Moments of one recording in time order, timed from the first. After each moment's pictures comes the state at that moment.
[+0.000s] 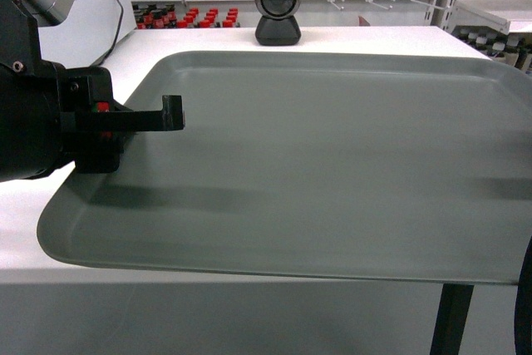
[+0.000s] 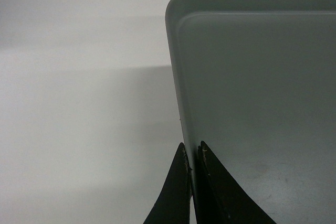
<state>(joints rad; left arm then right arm) -0.36 1.42 0.62 0.37 -0.16 -0.16 0.13 1.41 0.54 0.50 0.08 0.17</state>
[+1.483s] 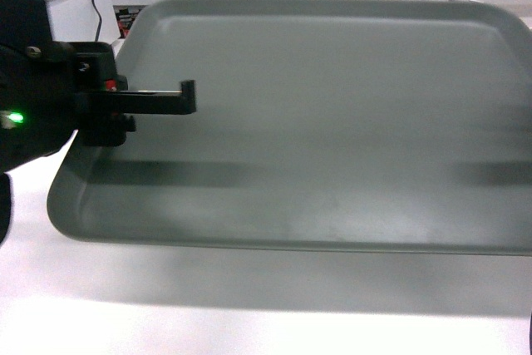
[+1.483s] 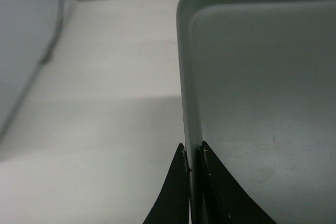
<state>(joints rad) -0.42 1.49 0.58 0.67 -0.43 -0.06 0.09 1.52 0.50 0.87 -0.11 0.16</state>
